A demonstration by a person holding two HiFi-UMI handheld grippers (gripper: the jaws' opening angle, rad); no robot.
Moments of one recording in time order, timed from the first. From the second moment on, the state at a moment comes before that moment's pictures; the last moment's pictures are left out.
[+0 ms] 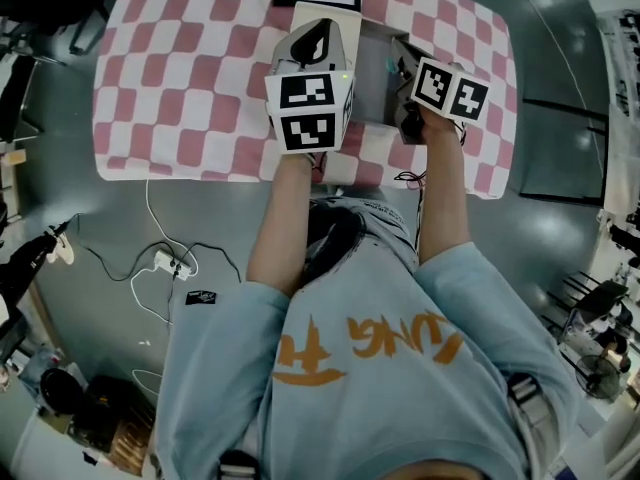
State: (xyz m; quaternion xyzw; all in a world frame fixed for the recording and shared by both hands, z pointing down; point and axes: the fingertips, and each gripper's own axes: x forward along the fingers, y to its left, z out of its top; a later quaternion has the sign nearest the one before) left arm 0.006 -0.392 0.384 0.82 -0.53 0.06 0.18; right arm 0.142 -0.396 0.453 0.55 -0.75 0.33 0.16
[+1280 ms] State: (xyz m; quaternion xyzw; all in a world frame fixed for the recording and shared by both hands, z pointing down) left arm 0.012 -0.383 0.260 0.84 -0.54 -0.04 0.06; right arm 0.175 -0.367 0.276 0.58 -0.80 0.12 -0.06
